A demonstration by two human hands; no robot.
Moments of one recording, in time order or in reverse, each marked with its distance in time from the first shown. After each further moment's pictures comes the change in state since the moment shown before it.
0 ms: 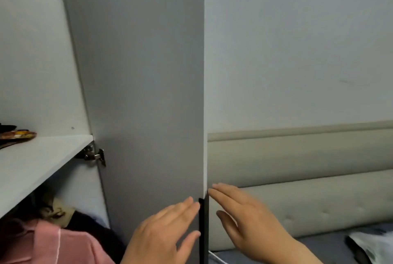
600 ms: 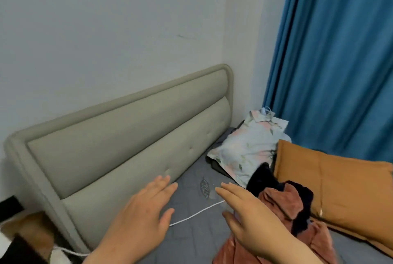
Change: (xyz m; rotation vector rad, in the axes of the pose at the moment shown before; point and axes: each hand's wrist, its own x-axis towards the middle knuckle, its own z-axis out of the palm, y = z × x) left_hand 0.110 0.089 0.186 -0.188 -0.437 0.473; right_hand -0.224 0.047 -0.057 -0.230 -0.051 0.988
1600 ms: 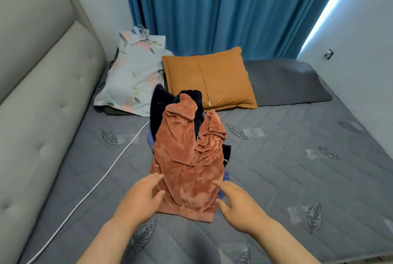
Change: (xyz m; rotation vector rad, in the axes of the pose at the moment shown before) left_hand 0.019 0.079 0.237 -0.378 -0.671 0.211; right_hand -0.221 0.042 0.125 0.323 -0.050 0.984
